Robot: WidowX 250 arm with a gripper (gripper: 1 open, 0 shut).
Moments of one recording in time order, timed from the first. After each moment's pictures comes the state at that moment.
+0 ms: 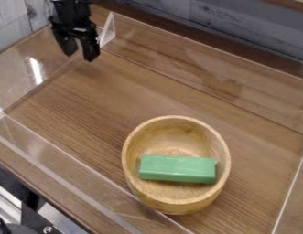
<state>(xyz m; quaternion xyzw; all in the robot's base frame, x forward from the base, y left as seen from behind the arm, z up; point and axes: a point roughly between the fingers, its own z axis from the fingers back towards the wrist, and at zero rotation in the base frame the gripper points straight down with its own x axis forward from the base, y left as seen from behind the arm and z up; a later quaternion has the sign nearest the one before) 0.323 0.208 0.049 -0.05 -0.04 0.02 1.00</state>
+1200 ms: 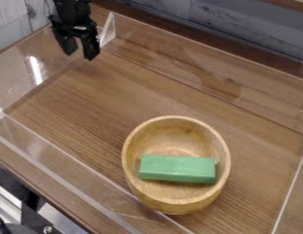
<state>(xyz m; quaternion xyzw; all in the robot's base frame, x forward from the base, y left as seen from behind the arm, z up) 0.325 0.210 0.050 -0.05 -0.03 0.02 1.00</state>
